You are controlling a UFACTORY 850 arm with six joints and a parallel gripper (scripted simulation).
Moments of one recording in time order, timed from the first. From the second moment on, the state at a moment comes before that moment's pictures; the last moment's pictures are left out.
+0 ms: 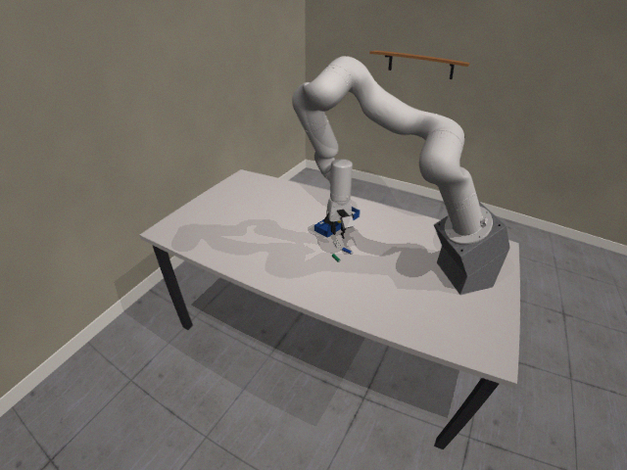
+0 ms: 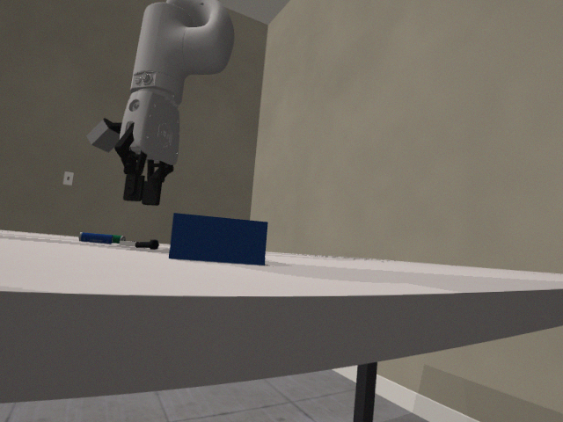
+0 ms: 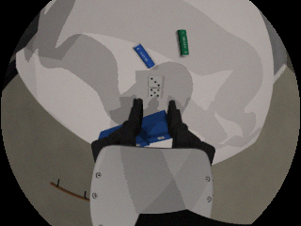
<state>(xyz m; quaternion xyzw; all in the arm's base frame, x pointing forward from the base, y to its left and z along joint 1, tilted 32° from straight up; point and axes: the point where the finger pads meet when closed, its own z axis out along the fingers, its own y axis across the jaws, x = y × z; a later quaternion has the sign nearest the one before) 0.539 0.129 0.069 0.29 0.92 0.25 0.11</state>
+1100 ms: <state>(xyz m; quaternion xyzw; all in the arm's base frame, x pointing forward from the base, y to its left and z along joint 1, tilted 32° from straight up) 0.557 0.147 0.025 0.29 0.92 0.25 0.11</state>
